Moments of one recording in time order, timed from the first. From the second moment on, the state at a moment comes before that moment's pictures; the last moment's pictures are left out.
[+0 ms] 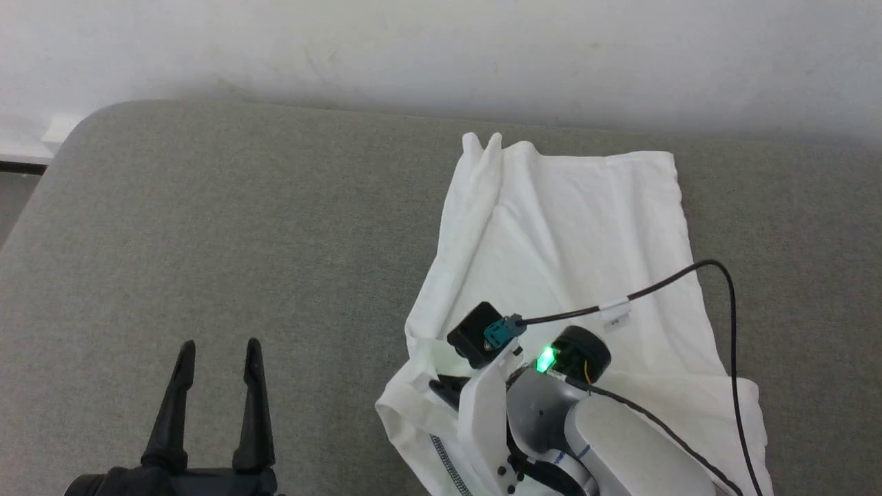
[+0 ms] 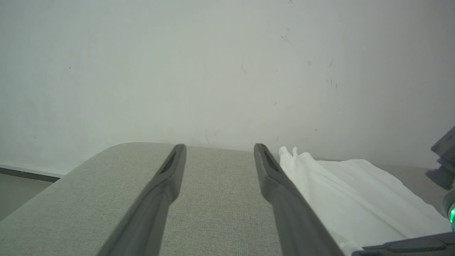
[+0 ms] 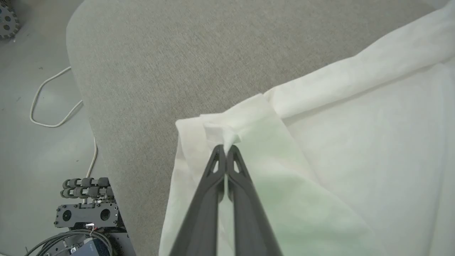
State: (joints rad) left arm 0.25 0.07 0.01 -0.32 -0.12 -0.01 -0.24; right arm -0.41 -0.07 0.70 0.26 0.42 0.13 0.54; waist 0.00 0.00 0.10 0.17
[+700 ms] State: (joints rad) left arm 0.23 0.08 -0.03 -0.28 -0.12 -0.02 -0.23; right arm -0.44 -0.05 0.66 0.44 0.59 0.13 0.34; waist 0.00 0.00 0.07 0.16
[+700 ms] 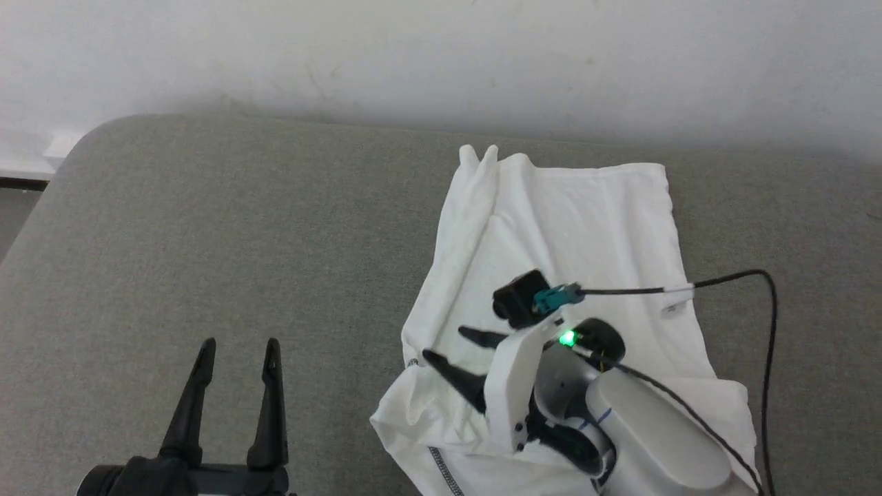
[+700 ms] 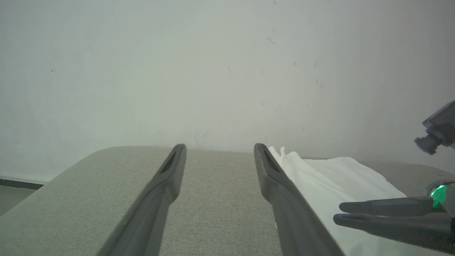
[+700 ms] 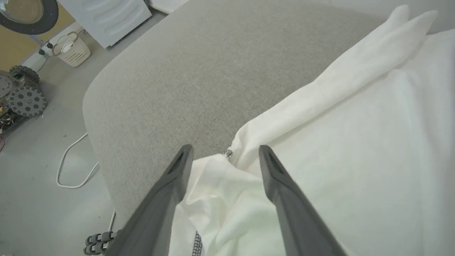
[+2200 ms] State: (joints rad) left arm -0.18 0.28 -0.05 -0.31 -0.12 -0.11 -0.02; right arm 0.05 -0.05 -0.22 -0.16 0.22 0.13 -0.14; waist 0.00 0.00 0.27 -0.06
